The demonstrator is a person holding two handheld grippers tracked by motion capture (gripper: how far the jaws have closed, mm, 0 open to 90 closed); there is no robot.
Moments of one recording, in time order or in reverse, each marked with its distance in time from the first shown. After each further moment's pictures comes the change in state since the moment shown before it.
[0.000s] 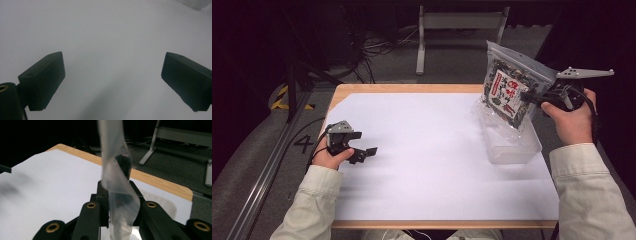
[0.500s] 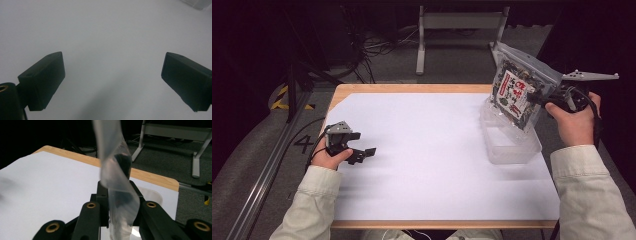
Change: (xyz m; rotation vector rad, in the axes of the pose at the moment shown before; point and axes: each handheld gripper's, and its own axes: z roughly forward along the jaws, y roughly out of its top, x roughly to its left) left arm 0.003 -0.004 0.000 0.002 -0.003 -0.014; right arm -0.012 -0.011 -0.003 -0.002 -0.082 0.055
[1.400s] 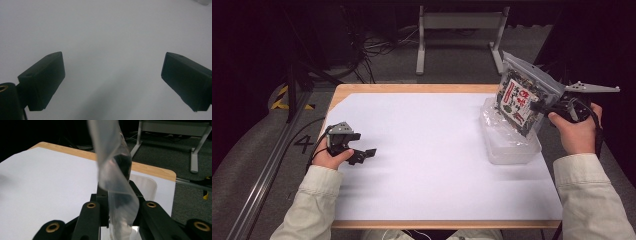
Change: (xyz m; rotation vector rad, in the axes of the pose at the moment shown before) left arm 0.000 -0.001 0.003 0.029 0.014 0.000; right arm -0.013 -0.030 0.000 0.005 -0.009 0.021
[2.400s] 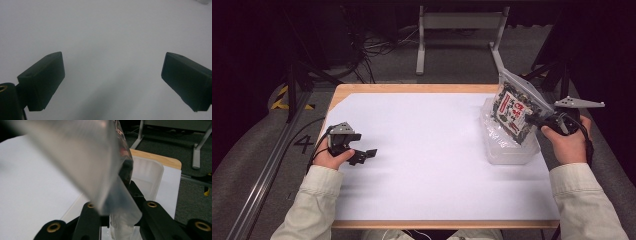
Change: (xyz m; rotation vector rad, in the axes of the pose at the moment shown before) left arm -0.001 0.000 0.002 0.002 0.000 0.005; right arm -0.002 -0.039 0.019 0.036 0.000 -0.030
